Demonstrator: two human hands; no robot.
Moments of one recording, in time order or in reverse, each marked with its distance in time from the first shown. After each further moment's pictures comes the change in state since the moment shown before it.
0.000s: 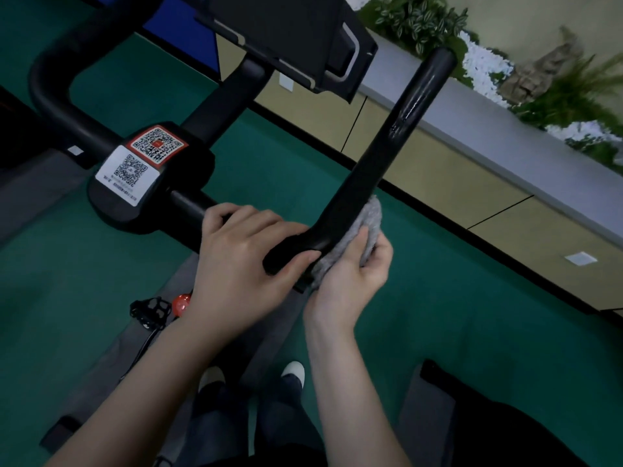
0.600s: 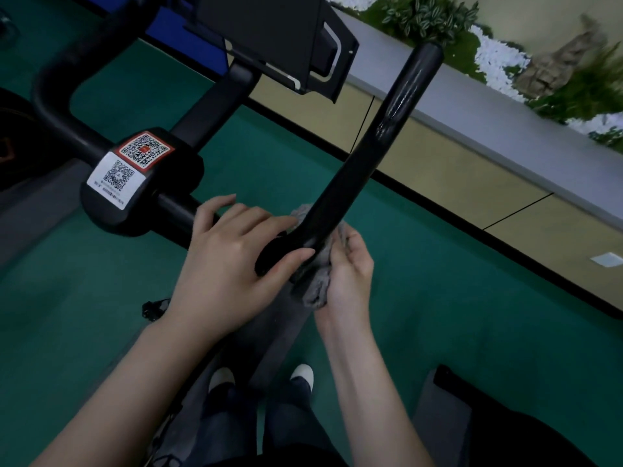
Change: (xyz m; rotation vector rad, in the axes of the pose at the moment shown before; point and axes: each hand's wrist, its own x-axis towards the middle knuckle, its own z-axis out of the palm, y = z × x) left_hand 0.005 0.011 -0.003 0.120 -0.083 0.011; right_hand 0.021 -0.009 -0.019 0.104 -0.404 0.414
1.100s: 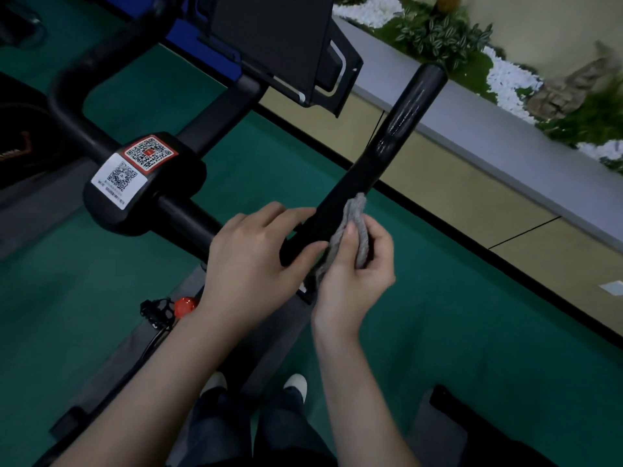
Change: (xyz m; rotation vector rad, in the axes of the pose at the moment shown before) left_hand 0.017 0.023 0.018 0.012 0.069 -0.141; right_hand 0.003 -0.010 0.007 -0.338 0.258 -0.607
